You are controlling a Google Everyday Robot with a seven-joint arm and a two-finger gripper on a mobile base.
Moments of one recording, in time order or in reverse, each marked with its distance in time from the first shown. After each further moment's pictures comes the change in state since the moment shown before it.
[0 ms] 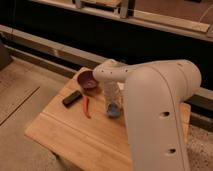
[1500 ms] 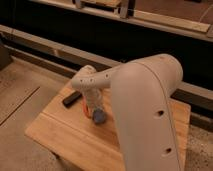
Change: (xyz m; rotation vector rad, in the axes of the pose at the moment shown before) arm 0.057 0.075 -0.007 0.038 -0.052 -0.249
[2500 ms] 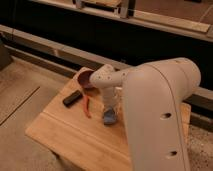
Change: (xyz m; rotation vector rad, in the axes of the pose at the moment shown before) arm 0.004 -0.094 0.022 0.044 0.117 0.262
